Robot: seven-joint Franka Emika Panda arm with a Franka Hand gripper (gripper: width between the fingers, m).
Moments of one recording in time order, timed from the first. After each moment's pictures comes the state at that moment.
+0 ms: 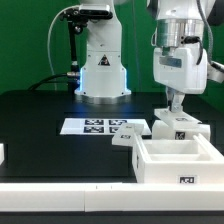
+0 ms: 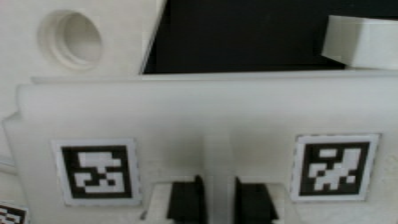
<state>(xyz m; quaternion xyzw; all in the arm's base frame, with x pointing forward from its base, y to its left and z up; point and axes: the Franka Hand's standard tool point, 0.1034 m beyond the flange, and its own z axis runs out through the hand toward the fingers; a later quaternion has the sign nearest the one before) 0.455 0.108 0.075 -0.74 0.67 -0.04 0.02</state>
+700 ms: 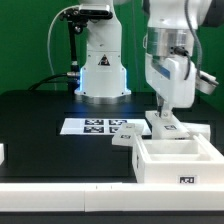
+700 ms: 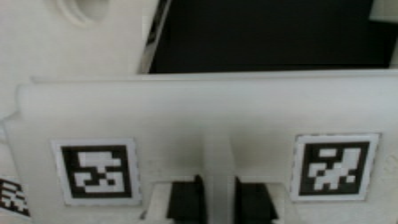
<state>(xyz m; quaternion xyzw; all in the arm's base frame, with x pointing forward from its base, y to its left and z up) 0.455 0.095 0.063 -0.73 0.68 0.00 -0.02</state>
